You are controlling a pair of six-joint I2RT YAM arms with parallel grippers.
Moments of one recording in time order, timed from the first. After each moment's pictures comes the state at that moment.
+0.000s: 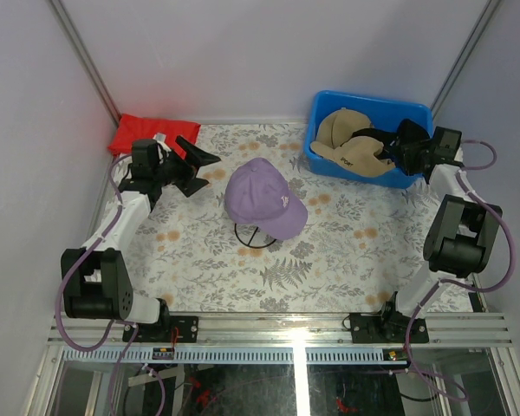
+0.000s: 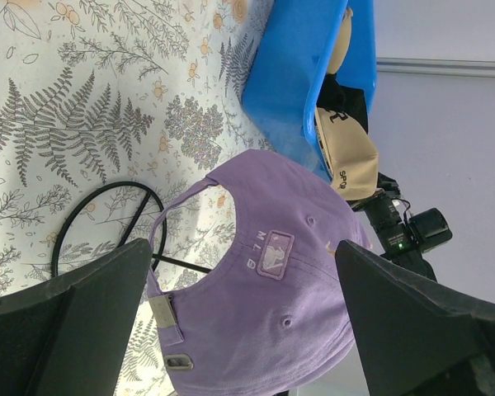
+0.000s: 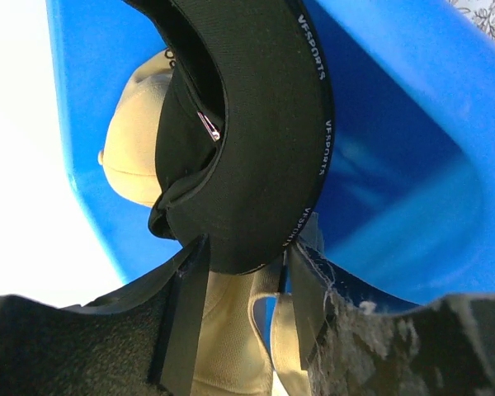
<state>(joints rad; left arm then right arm) 0.00 1.40 1.00 -0.13 0.60 -1.05 -0.29 1.76 1.25 -0.18 -0.15 1.12</state>
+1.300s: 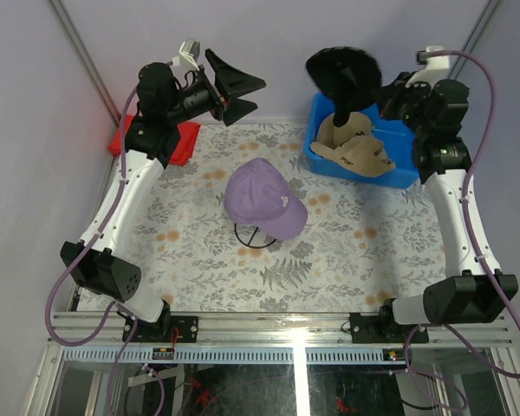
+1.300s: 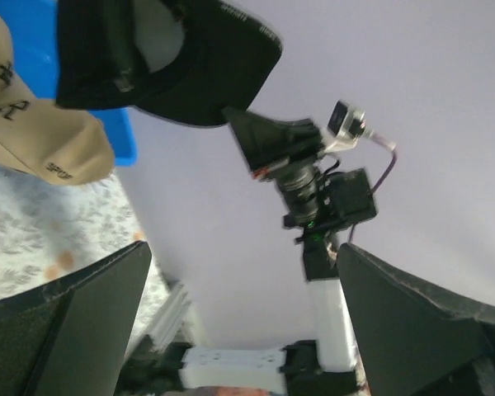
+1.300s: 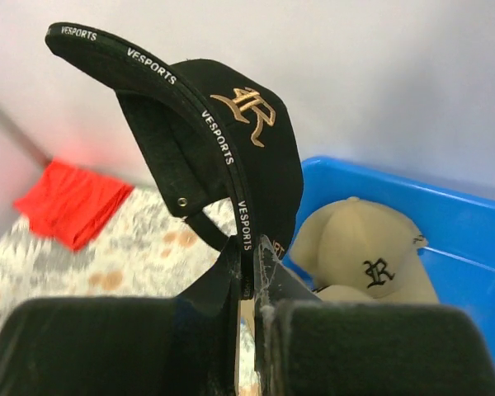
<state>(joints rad) -0.27 1.58 1.80 -0.16 0.72 -1.17 -0.02 1.39 1.52 -0.13 -0.30 0.23</state>
